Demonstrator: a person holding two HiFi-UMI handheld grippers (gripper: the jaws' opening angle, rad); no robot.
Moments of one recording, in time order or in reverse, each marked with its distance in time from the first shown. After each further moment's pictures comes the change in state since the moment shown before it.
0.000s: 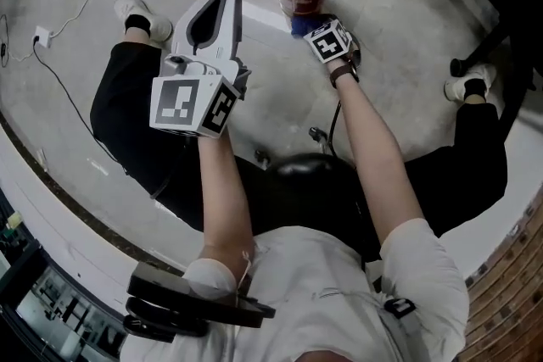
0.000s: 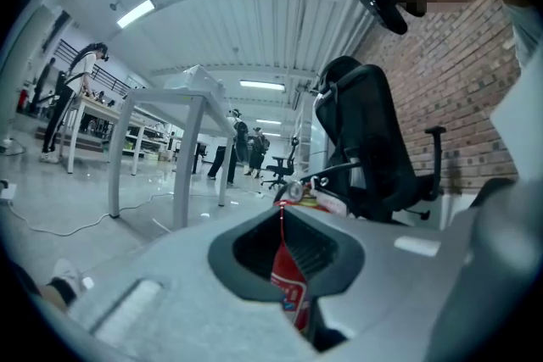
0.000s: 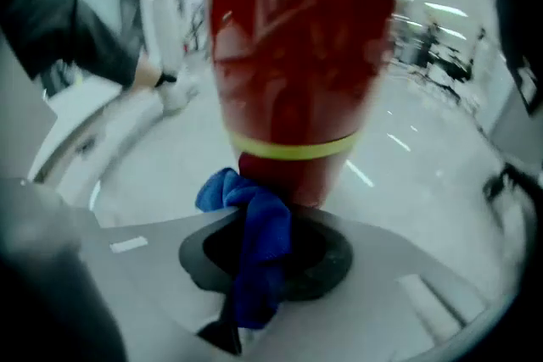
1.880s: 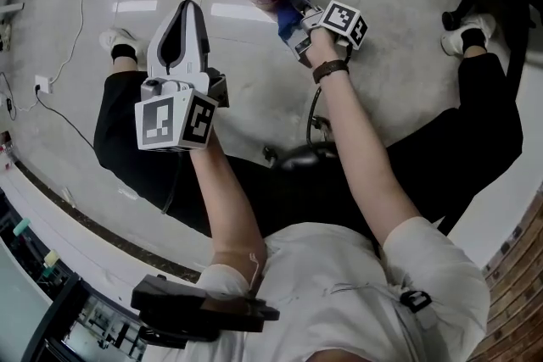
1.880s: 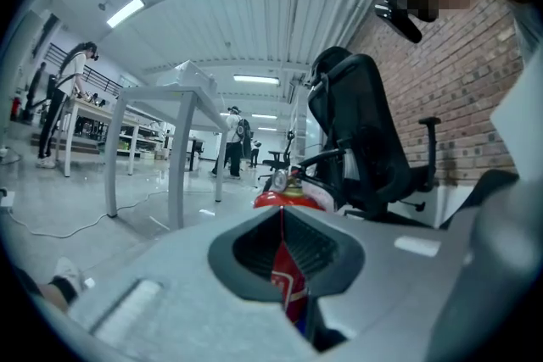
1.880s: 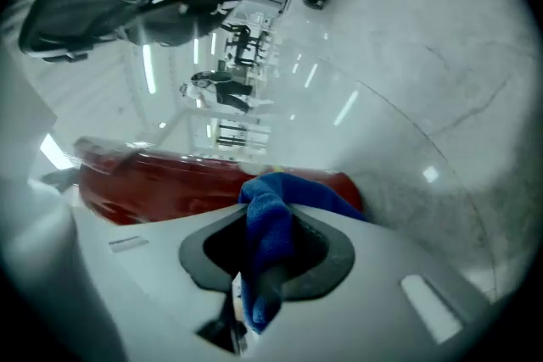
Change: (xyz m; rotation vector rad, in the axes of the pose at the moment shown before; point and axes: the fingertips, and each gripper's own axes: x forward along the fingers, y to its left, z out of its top) left arm 0.004 -0.023 -0.014 0.048 0.048 -0.020; right arm -0.069 -0.043 0.018 1.534 -0.663 0.373
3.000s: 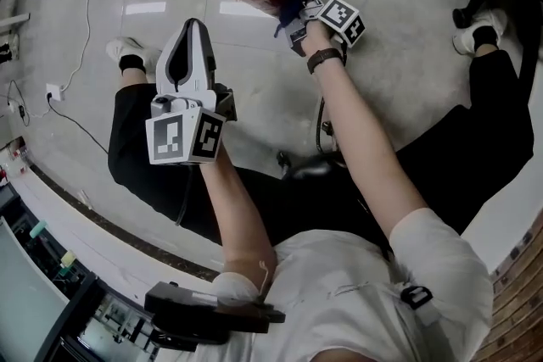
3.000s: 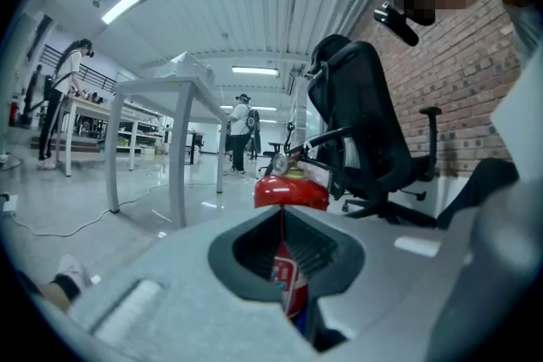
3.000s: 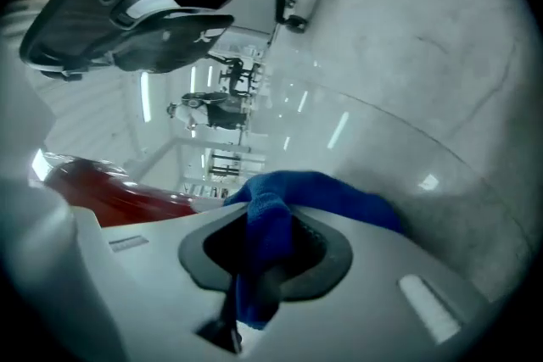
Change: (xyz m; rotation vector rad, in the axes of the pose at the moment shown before) left arm 0.003 -0.002 -0.019 0.007 0.066 0.013; right arm 0.028 -0.023 0.029 0.068 -0.197 -0.019
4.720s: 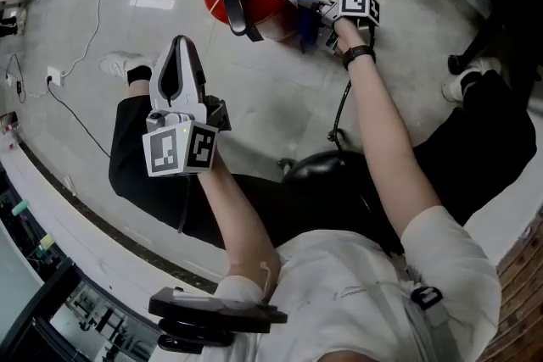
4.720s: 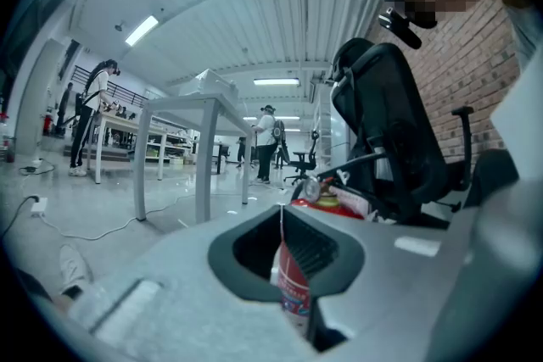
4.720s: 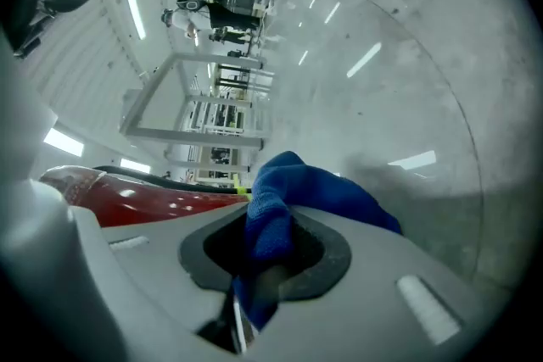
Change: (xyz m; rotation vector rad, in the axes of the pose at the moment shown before) left arm 0.014 0.027 0.033 -0.008 -0.083 0.182; right arm 0.046 0.033 0.019 -0.144 0.639 0.077
